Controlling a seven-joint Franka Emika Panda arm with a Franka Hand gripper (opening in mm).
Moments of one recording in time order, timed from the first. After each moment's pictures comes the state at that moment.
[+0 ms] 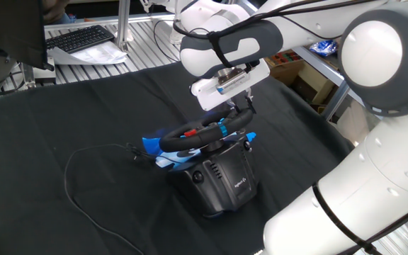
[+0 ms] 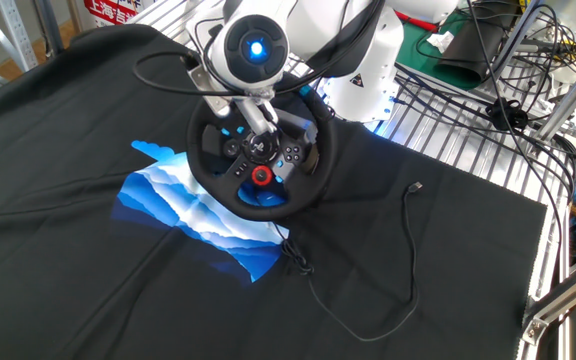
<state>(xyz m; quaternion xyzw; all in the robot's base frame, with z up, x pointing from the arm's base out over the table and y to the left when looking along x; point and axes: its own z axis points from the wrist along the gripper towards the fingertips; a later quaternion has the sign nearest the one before) 0.388 -0.133 0.263 -0.15 -0.92 0.29 0.22</state>
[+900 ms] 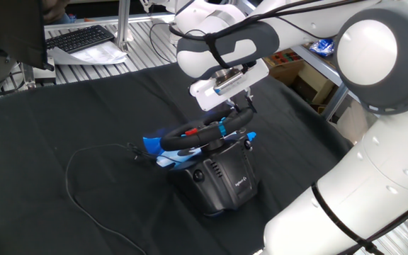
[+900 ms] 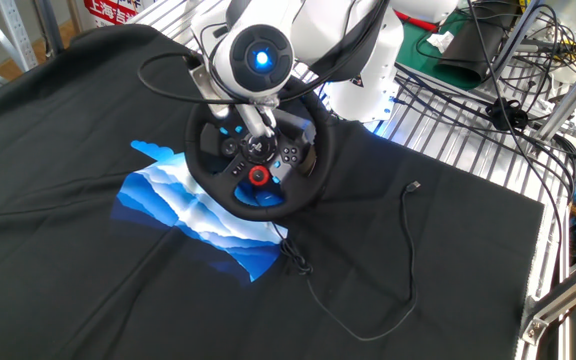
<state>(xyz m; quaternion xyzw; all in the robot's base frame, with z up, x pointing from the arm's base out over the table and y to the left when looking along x) 0.388 -0.133 0.264 -0.18 -0.91 0.31 0.22</state>
